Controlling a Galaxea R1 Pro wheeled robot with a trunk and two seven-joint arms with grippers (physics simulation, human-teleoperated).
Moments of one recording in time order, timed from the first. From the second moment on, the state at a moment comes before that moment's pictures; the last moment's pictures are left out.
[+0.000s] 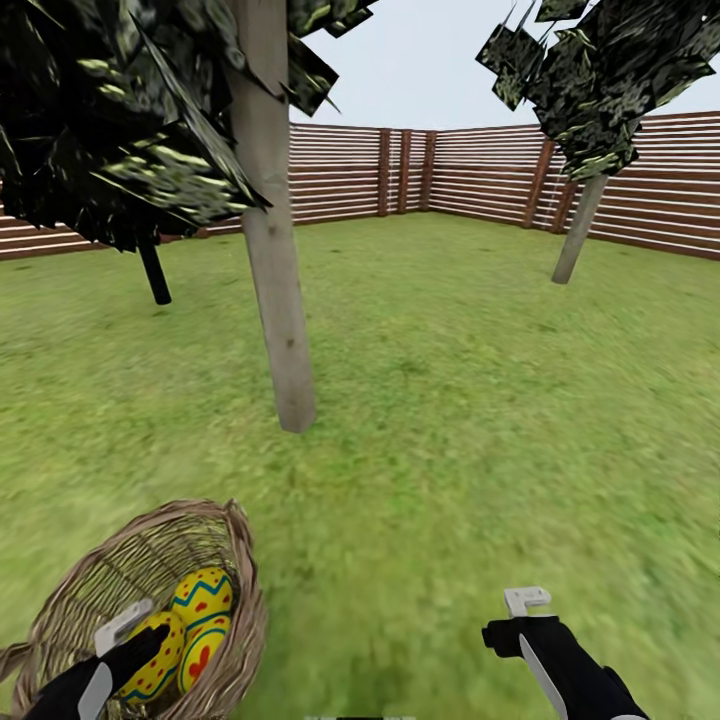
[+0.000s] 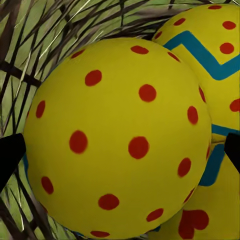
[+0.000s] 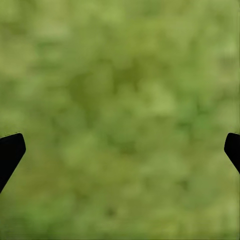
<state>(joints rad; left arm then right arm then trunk) -0.47 0.15 0.72 -0.44 -0.03 0.23 -0.12 -0.44 -0.10 0.06 -0.64 -0.02 0.50 -0.03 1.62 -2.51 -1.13</state>
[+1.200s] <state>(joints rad) -0.48 0.15 0.72 -0.43 -0.03 0.22 -0.12 -0.44 -0.10 0.06 -0.64 -0.02 0.50 -0.03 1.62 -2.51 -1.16</state>
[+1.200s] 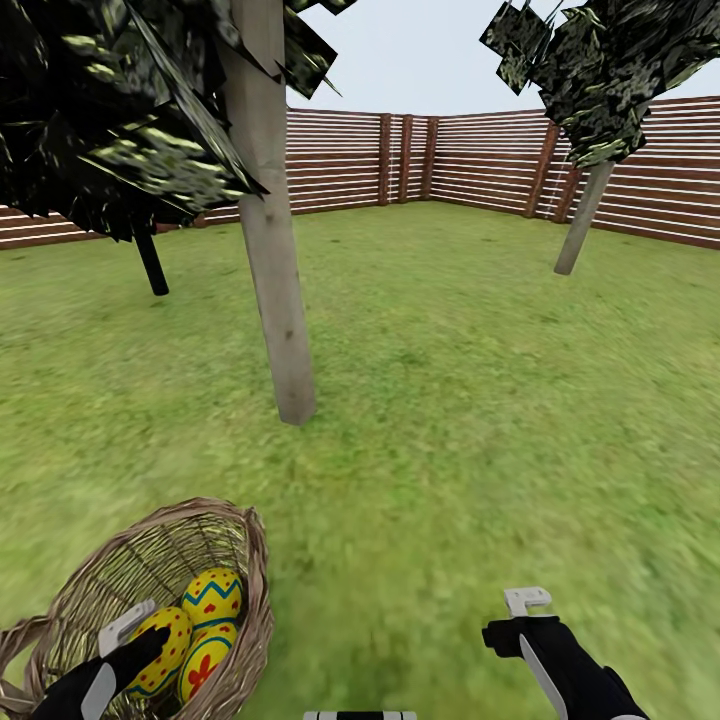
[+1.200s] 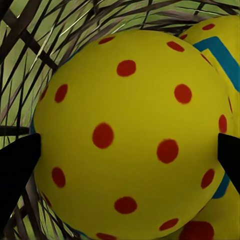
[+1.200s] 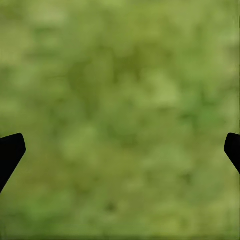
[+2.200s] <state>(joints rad) -0.47 0.13 0.72 -0.43 -0.04 0.22 -0.12 -0.44 -0.10 0.06 -0.64 -0.02 0.50 -0.03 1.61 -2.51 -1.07</state>
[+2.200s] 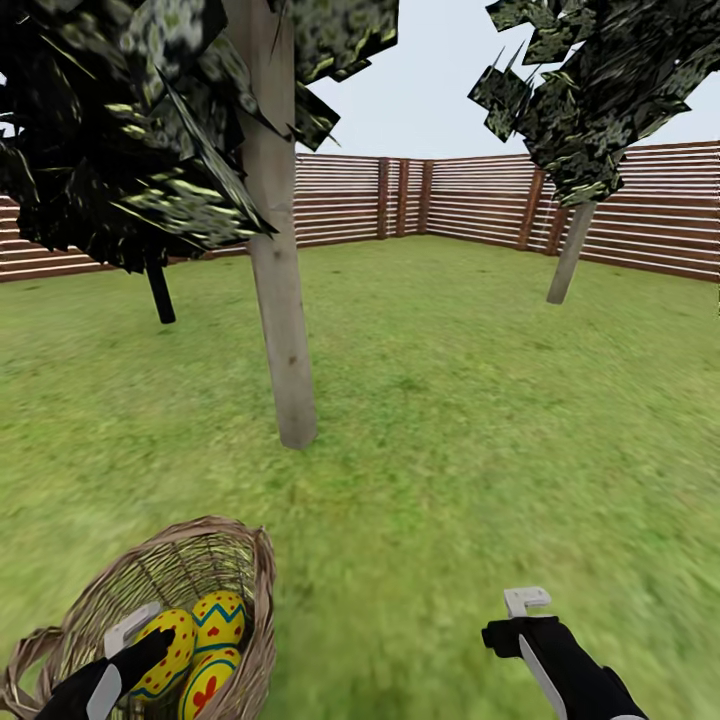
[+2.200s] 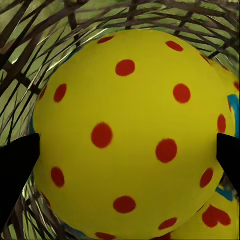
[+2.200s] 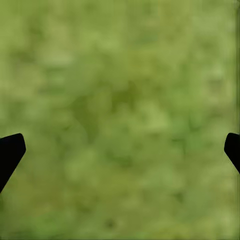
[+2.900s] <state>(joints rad) -0.47 0.13 0.69 -0.43 -0.03 0.24 -0.12 -0.44 -0.09 0.07 -0.64 -0.02 0.50 -0.03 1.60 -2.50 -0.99</state>
